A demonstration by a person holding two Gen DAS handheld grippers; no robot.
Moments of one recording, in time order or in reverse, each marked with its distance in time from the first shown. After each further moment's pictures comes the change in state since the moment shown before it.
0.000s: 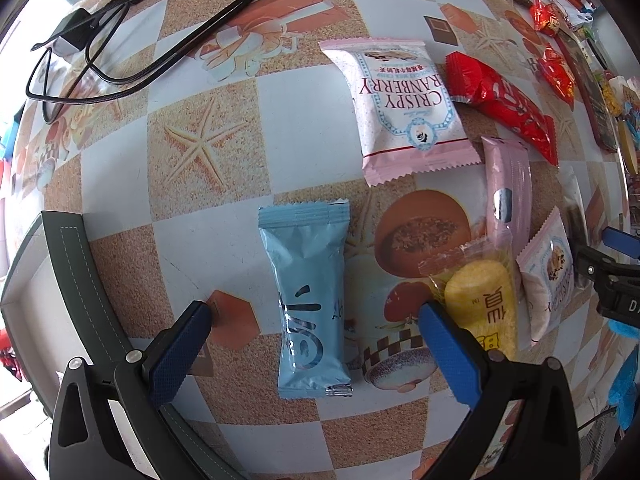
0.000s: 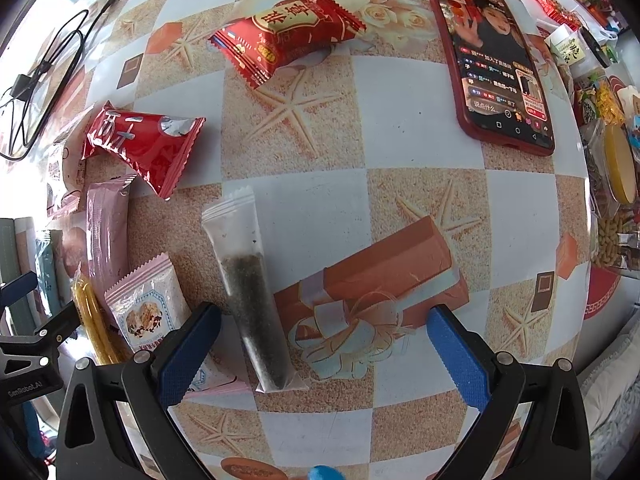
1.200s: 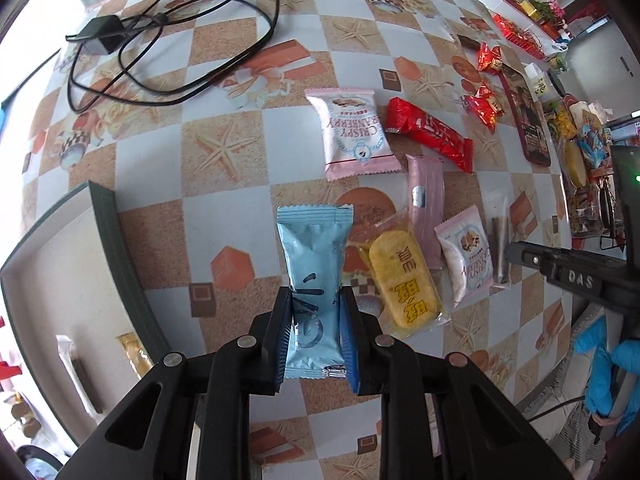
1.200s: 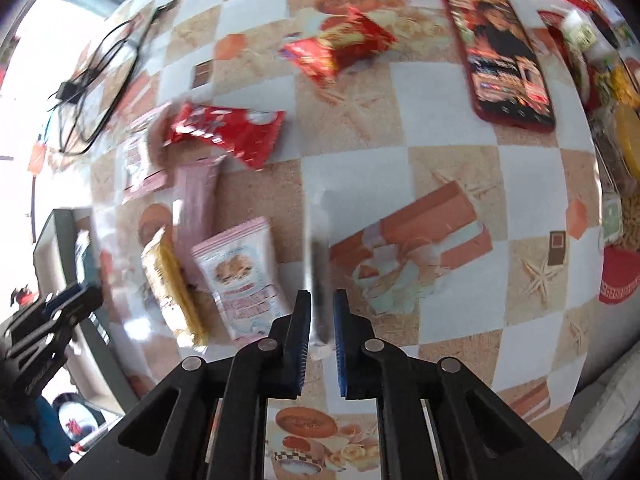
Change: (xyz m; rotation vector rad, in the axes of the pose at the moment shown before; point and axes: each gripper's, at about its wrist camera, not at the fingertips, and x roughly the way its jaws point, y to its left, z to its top) left arm -0.082 0.017 -0.031 -0.028 -0.080 -0.152; right arm -0.051 0.038 -0.021 0.065 0.019 0.142
